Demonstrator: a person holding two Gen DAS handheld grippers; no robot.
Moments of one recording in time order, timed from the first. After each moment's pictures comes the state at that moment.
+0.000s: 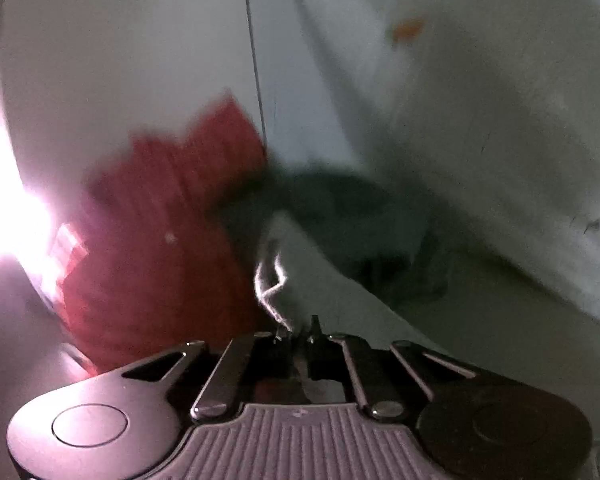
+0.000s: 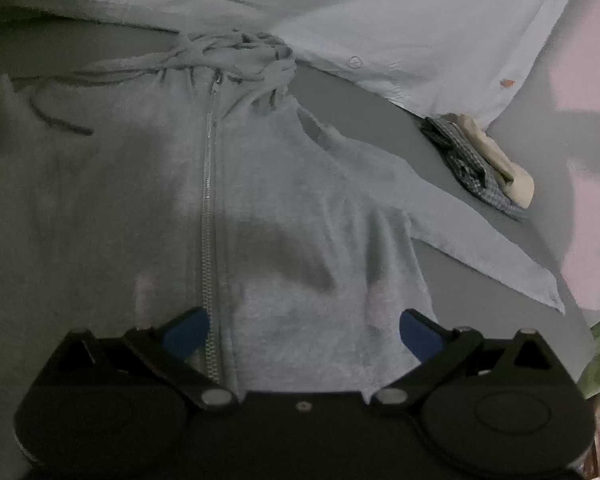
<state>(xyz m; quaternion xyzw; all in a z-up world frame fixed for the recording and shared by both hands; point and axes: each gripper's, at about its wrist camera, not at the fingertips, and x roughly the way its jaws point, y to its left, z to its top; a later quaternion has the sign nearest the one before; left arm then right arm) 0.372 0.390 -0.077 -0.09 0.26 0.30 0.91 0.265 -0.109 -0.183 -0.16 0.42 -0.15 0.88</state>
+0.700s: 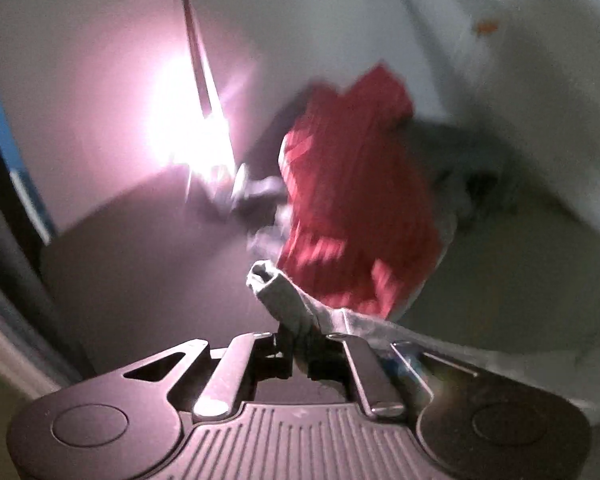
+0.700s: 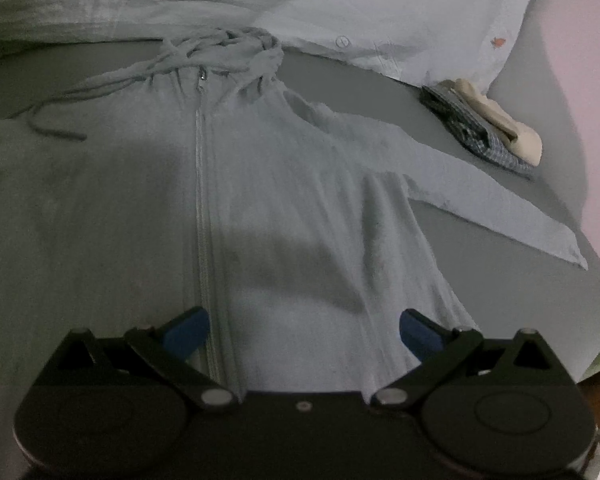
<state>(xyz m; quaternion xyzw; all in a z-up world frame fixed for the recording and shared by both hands) 0.178 0.390 -0.087 -0.12 0.37 0.37 0.84 0.253 -0.129 -0.182 -0.09 0.44 -0.14 0.88</state>
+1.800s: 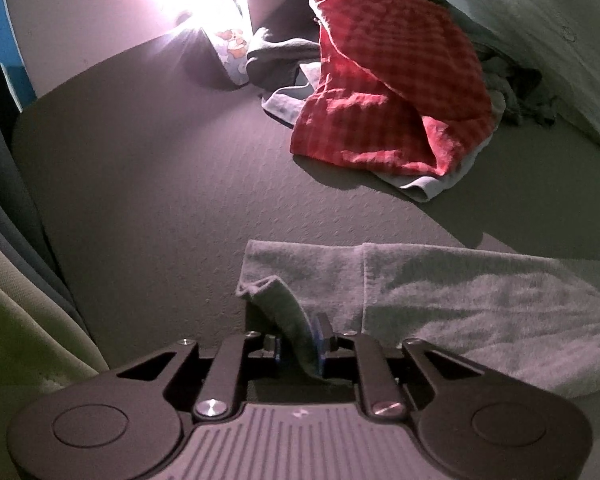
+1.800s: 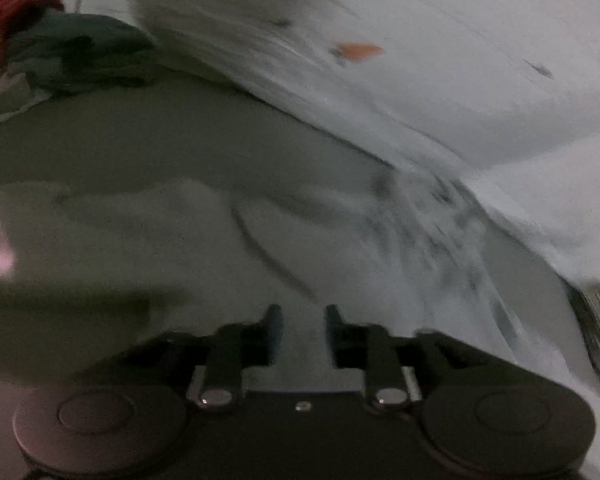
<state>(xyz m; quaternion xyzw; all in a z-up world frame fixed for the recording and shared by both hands) 0.142 0.401 -0.195 -0.17 0.43 0.35 0.82 0.354 0.020 -0.177 -0.23 0.32 0.13 0.91</state>
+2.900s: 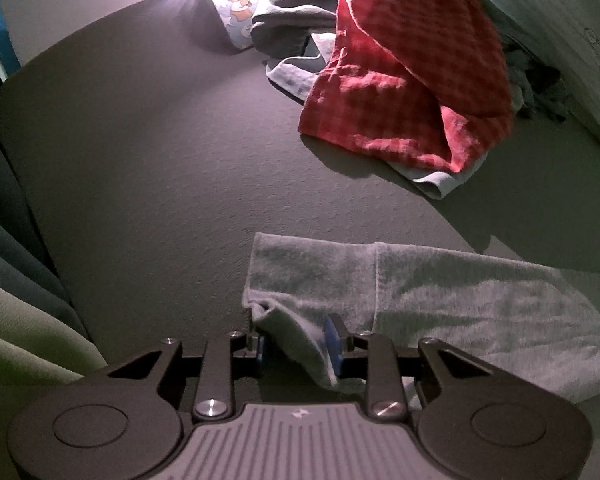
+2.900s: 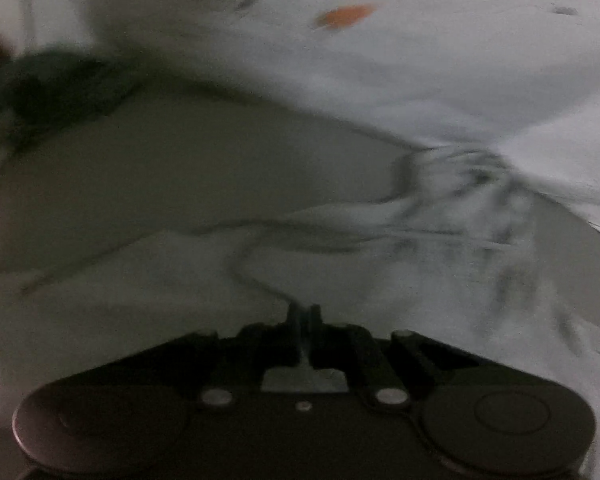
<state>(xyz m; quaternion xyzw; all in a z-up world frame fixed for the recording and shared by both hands) 0.146 0.433 -0.192 -0.24 0.47 0.33 0.79 0.396 -0.014 -0.158 -0.11 0.36 0.05 0.92</state>
